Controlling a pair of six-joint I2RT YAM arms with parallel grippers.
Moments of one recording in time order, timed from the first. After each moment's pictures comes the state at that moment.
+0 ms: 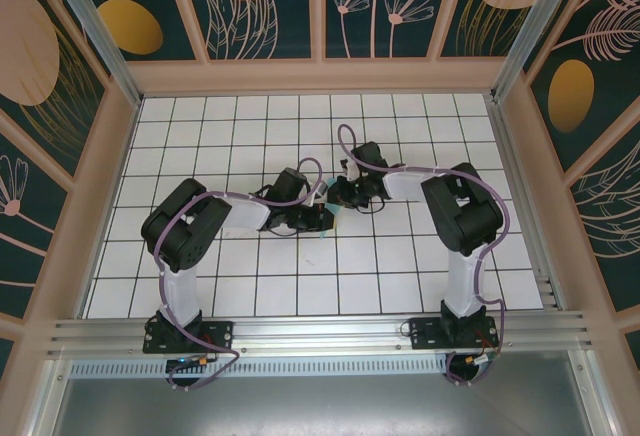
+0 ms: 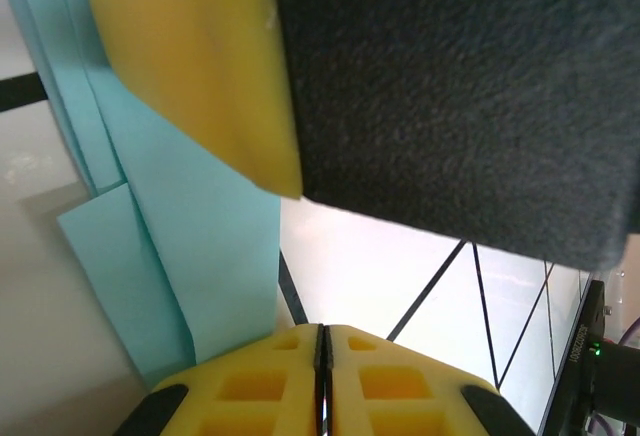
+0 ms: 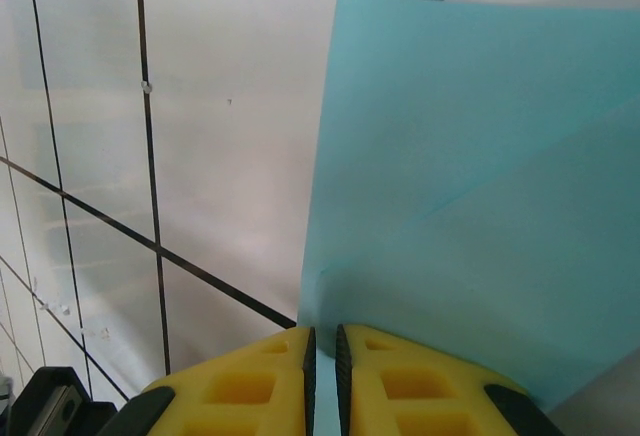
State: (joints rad) left arm -0.66 1.94 0.90 0.17 0.62 -0.66; right arm 0.51 1.96 1.10 -0.15 -0.52 0.59
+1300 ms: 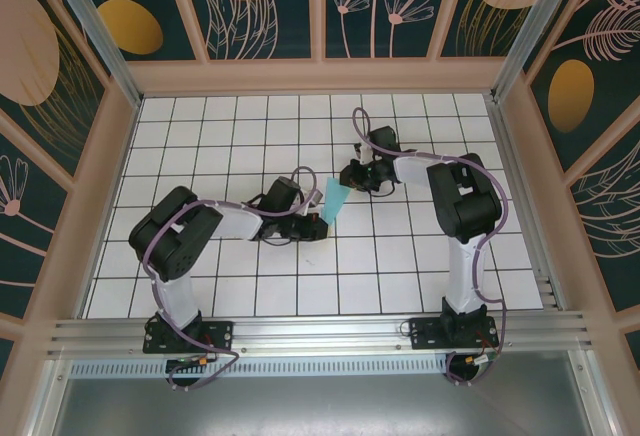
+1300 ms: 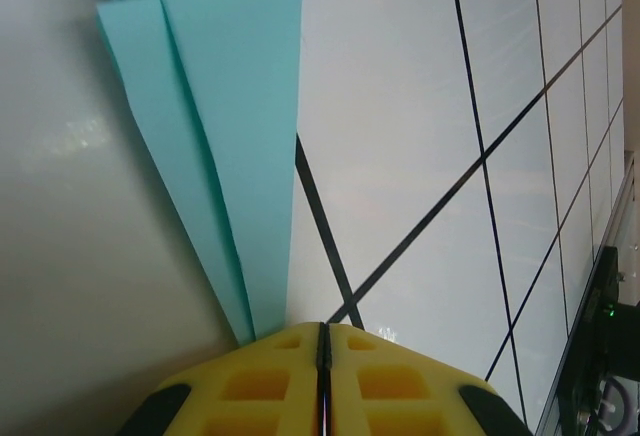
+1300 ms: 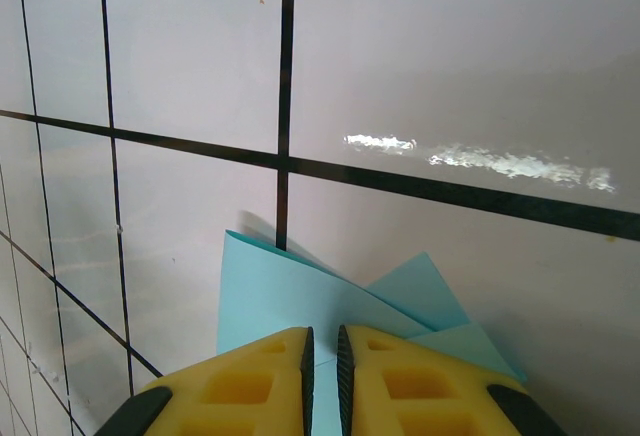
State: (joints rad) left arm -0.67 1.85 0.78 0.19 0.62 -0.64; right arm 0.38 2.05 1.24 -0.20 -0.55 0.49
